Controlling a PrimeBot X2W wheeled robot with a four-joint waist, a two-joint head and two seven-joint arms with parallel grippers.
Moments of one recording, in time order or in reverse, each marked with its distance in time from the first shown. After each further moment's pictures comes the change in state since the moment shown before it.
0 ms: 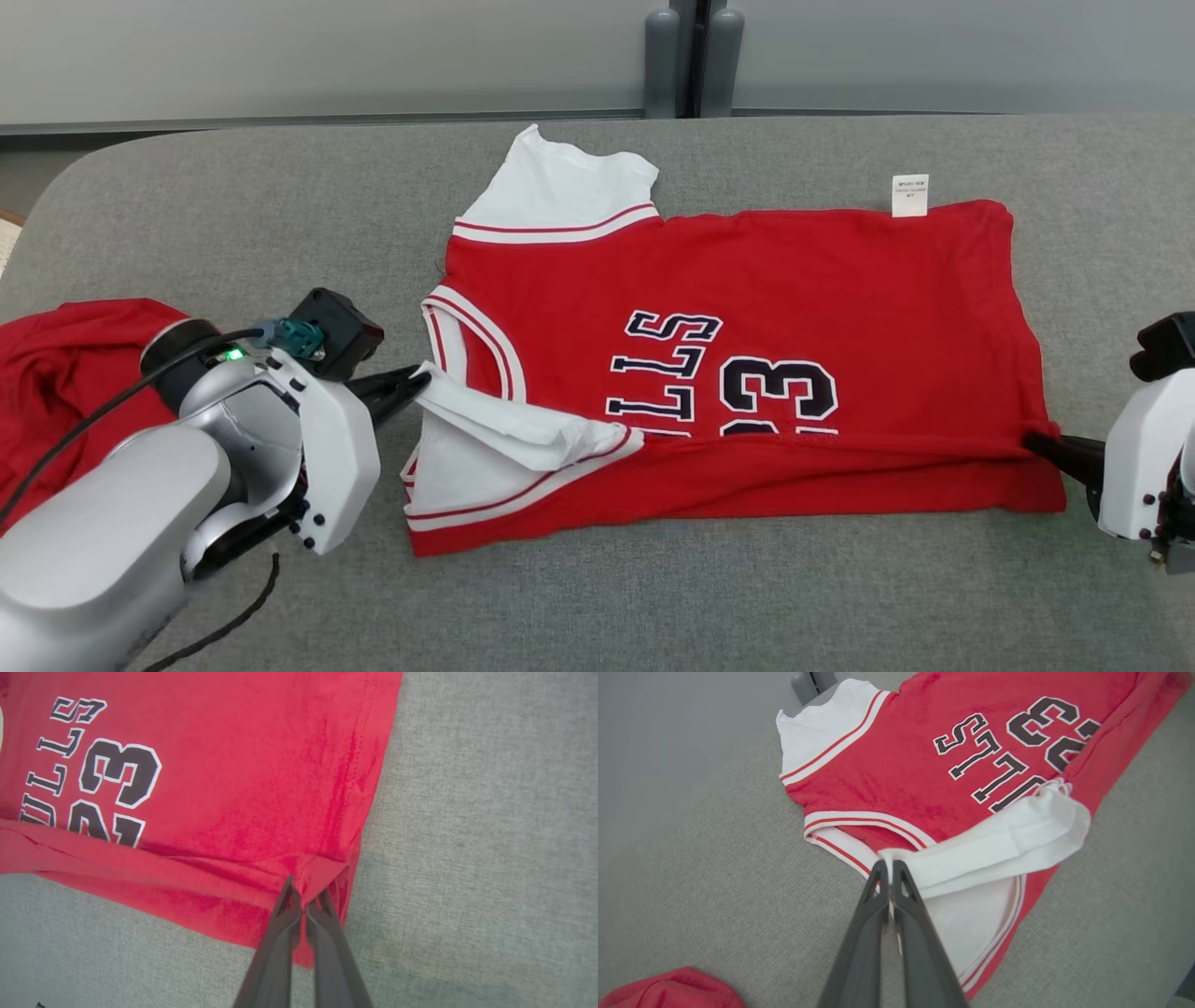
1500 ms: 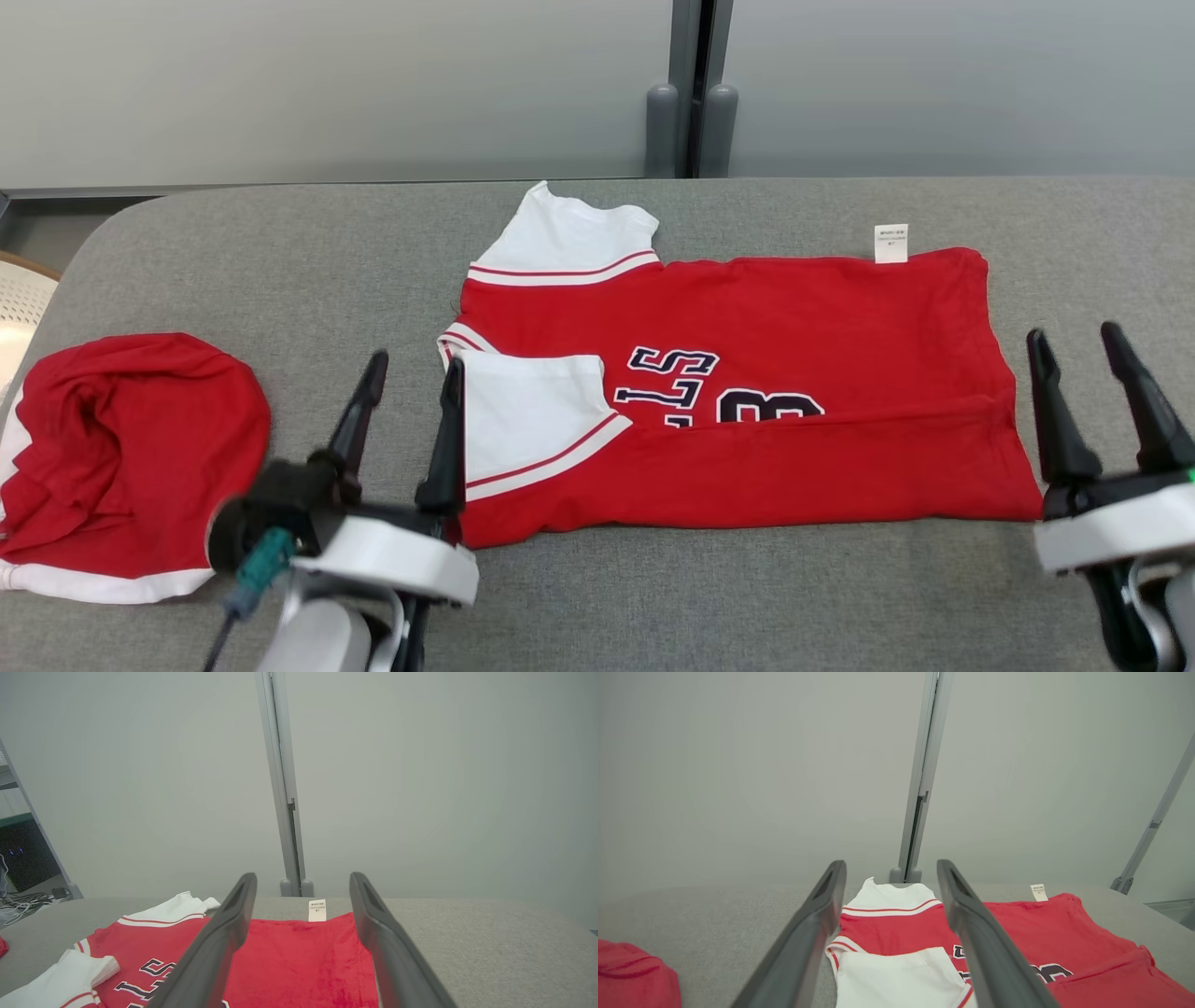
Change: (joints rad) left arm 0.529 -0.517 0.668 -0.019 0.406 0.230 -0.584; right arm 0.473 0.446 -0.902 -0.201 -0.842 0.000 -0.640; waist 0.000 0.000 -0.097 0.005
